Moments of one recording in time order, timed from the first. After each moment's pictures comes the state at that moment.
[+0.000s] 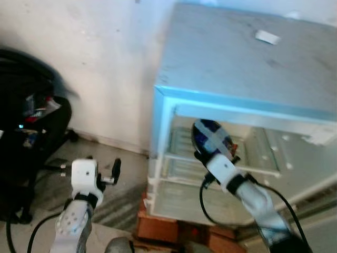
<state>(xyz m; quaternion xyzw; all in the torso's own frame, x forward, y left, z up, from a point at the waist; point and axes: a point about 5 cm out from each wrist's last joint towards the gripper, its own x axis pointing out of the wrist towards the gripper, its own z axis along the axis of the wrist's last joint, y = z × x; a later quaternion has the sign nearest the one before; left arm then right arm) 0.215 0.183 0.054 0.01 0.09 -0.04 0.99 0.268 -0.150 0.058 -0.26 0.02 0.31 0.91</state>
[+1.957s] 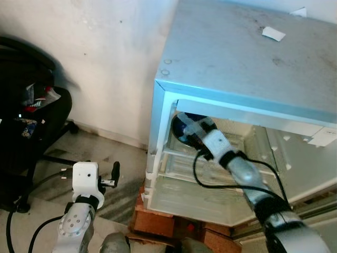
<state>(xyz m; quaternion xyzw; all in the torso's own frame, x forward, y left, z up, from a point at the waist) 0.214 0.180 0.053 0.01 0.11 -0.01 0.99 0.318 -0.152 0.072 -0.24 -0.02 0.25 0.94</state>
